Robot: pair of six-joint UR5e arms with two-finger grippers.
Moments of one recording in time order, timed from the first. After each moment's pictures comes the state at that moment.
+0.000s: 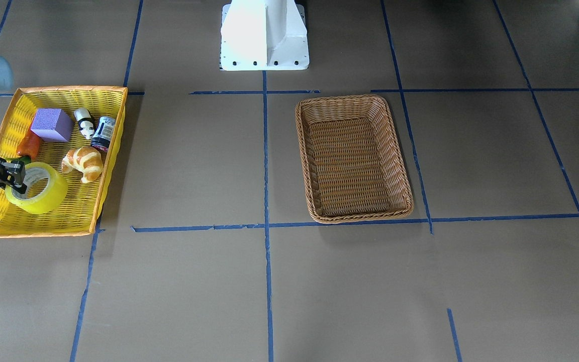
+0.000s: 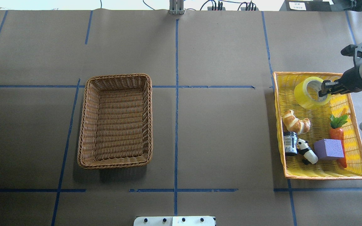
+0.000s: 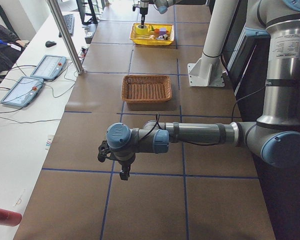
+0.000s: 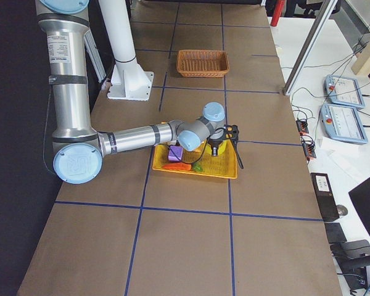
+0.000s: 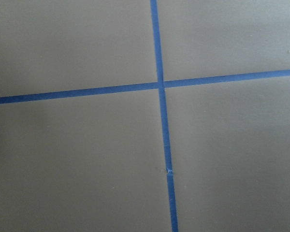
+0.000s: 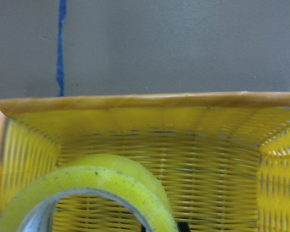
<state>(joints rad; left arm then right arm) -1.58 -1.56 -1.59 -1.57 -2.43 0.12 1.05 -1.50 1.68 -1.06 2.22 0.87</state>
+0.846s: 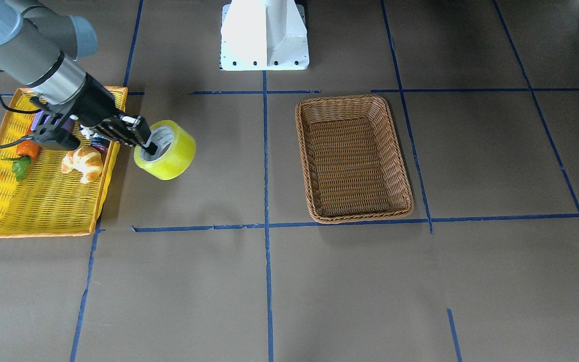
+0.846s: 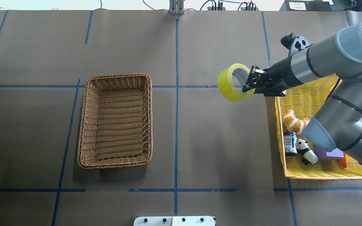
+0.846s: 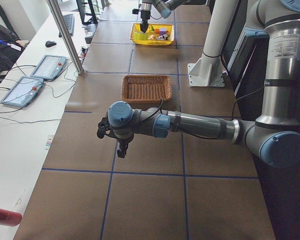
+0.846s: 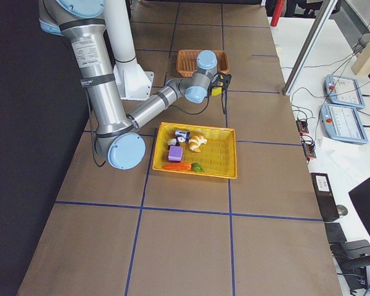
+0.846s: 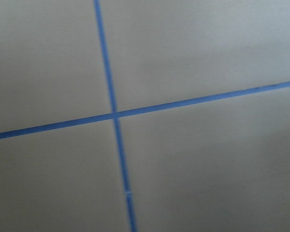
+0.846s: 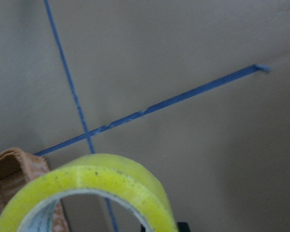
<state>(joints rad) -1.54 -1.56 -1.72 -1.63 -2.55 -0.02 0.80 -1.25 1.87 -0.99 2.18 1.64</state>
